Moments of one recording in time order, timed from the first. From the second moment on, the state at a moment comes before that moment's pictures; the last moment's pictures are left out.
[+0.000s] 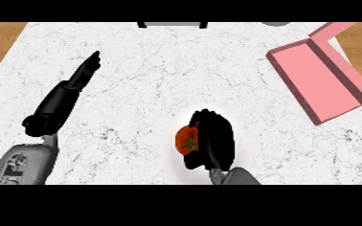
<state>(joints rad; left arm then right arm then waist) -0.22 0.30 -0.02 -1.52 -0.08 -0.18 -0.08 -0.26 -0.01 0.69 -1.42 1.07 -0.24 0.83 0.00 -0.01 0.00</state>
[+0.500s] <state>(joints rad) -0.25 0.28 -0.05 -1.52 -0.09 -0.20 -0.09 -0.75 -0.12 0.38 -0.98 0.86 -0.02 0.52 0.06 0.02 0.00</state>
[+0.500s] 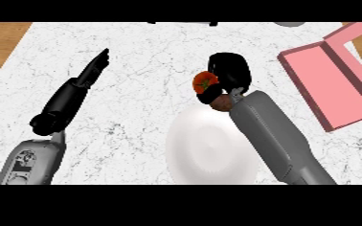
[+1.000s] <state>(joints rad) -0.26 0.29 -0.02 -1.52 -0.09 -0.20 -0.06 -1.05 -0.16 0.31 -0.78 0.95 -0.10 0.42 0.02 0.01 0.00</state>
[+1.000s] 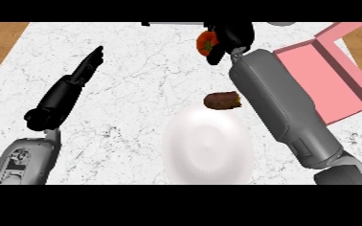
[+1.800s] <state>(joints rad) -0.22 0.29 0.00 -1.52 -0.10 -0.21 -0.09 -1.13 -0.36 0.04 -0.78 0.99 -0.30 0.68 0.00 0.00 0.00</state>
